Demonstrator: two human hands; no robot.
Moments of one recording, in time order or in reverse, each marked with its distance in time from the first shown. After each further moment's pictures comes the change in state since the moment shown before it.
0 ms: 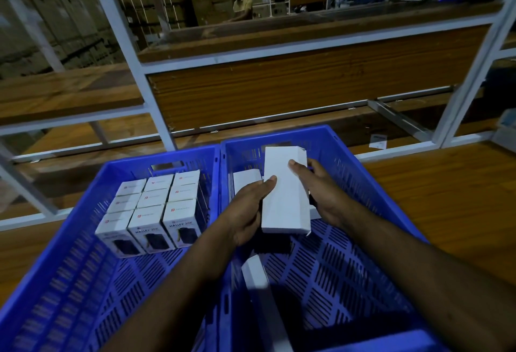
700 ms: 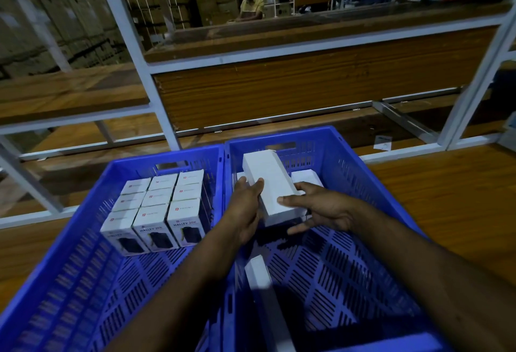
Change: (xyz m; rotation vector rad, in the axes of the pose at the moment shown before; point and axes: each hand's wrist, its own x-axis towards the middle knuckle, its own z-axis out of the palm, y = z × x) left_hand 0.009 -0.002 -0.002 -0.095 0.278 0.101; right_hand -0.012 -0.001 -0.006 -0.092 -0.334 0.317
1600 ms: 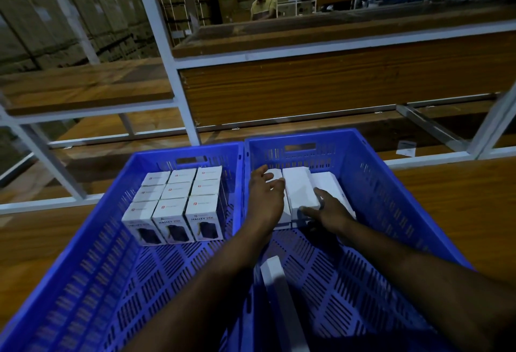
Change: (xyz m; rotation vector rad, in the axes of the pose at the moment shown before) left_hand 0.009 -0.007 -0.005 0.334 0.155 0.231; right_hand 0.085 0.070 -0.024 -0.362 0.396 -0.090
